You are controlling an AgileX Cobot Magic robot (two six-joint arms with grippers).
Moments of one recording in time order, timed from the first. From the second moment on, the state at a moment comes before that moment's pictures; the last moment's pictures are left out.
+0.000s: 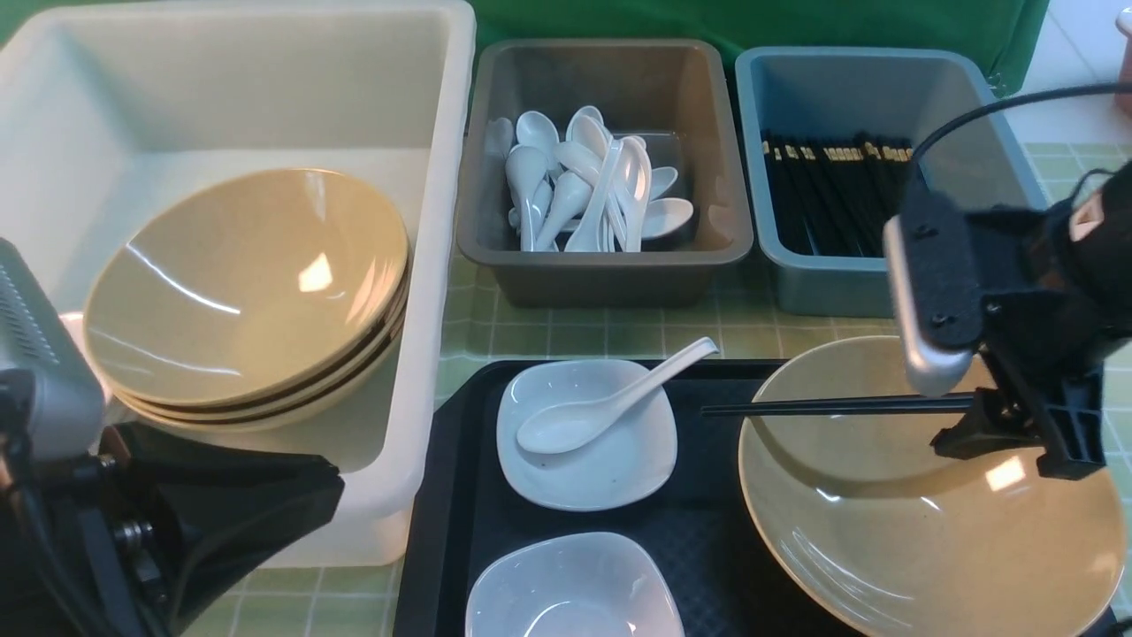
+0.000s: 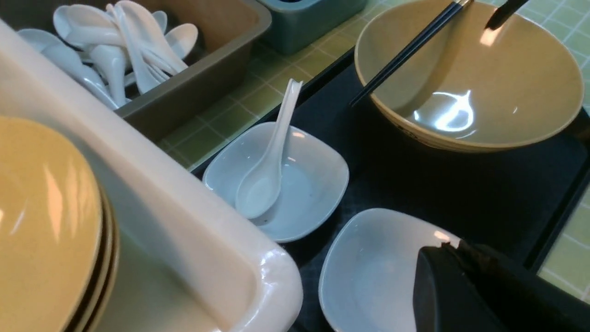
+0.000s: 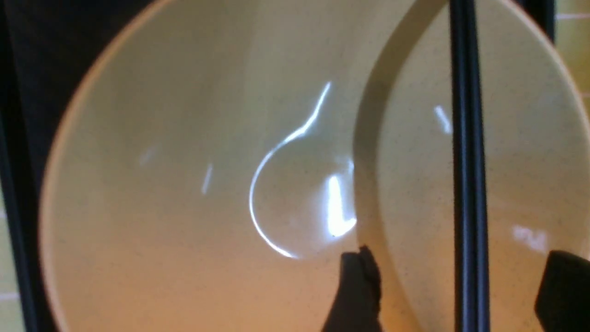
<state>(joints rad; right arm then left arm) 0.28 1.46 -1.15 0.11 0.94 -1.20 -0.41 0.62 -0.67 -0.54 0.78 0.69</state>
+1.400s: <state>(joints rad) 0.26 1.71 -1.54 0.10 1.08 -0.86 -0.41 0.62 -0.67 -0.61 0.73 0.69</state>
